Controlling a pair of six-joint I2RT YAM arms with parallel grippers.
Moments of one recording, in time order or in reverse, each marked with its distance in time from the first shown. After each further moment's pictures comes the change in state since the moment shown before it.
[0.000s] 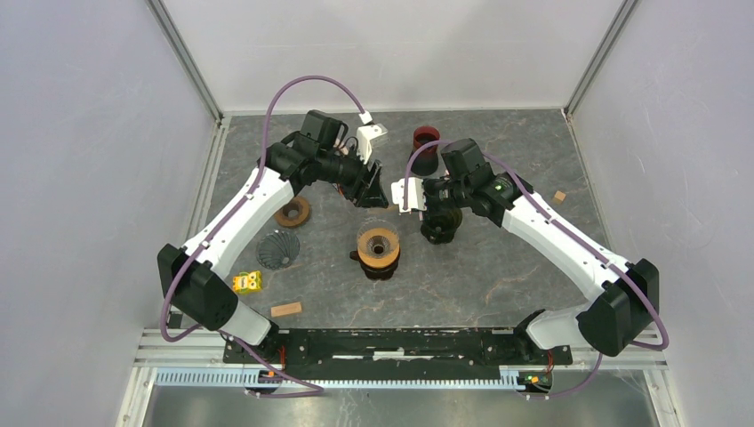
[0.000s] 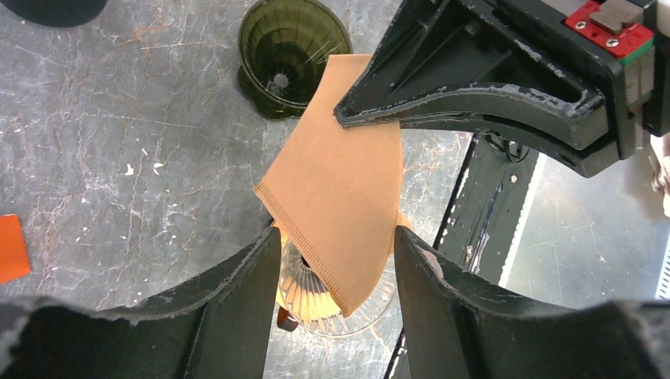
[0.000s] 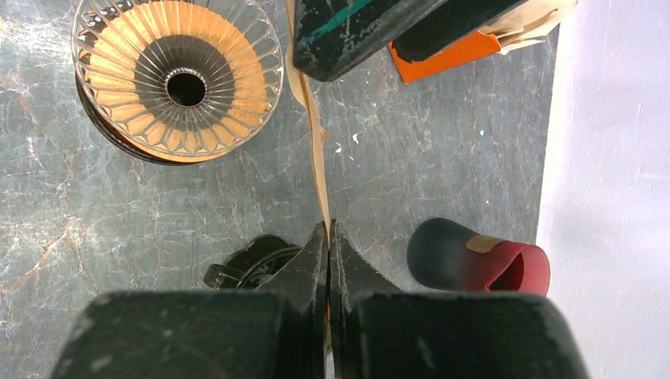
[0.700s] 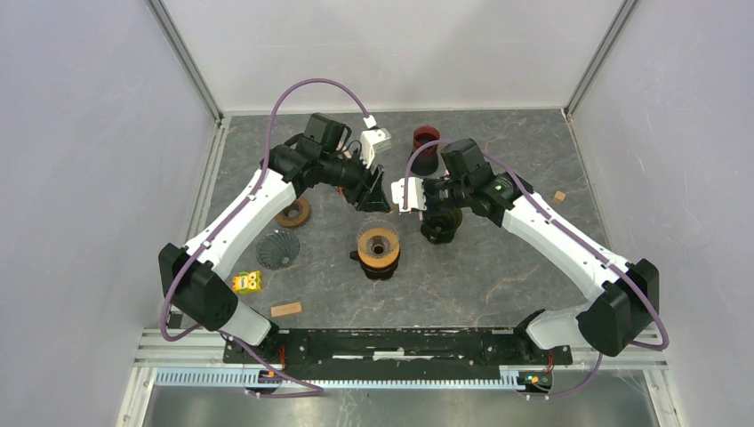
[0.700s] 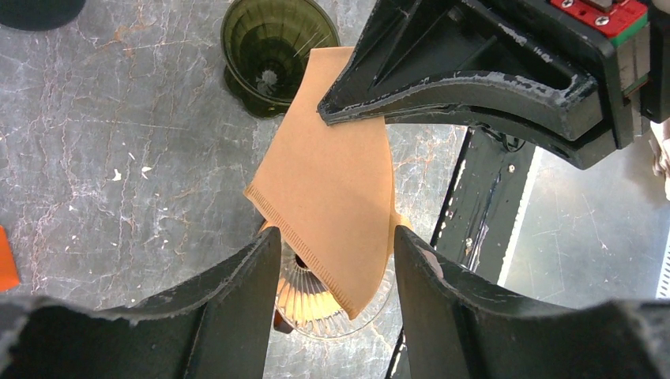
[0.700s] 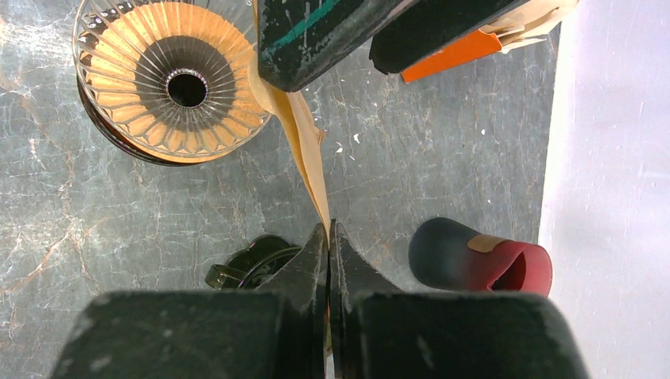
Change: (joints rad) left arm -0.017 0.000 -0.014 -0.001 0.023 0.025; right arm 0.000 0.000 0.000 0.000 0.000 0.006
